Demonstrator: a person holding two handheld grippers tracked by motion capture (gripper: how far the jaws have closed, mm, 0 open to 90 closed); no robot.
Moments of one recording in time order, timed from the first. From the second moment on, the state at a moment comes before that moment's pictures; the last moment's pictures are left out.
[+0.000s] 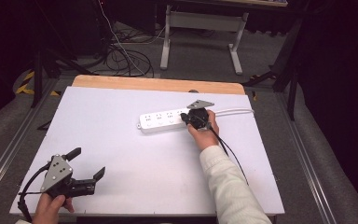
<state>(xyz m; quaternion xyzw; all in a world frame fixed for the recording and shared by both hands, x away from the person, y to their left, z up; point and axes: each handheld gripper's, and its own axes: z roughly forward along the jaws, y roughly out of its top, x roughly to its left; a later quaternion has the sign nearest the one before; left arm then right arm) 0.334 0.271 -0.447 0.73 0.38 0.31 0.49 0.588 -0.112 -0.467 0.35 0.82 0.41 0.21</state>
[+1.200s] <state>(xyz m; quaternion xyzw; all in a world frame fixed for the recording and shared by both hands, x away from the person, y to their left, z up) 0.333 0.270 -0.446 0.73 0.37 0.31 0.49 0.585 -0.107 -0.469 0.35 0.82 0.40 0.23</state>
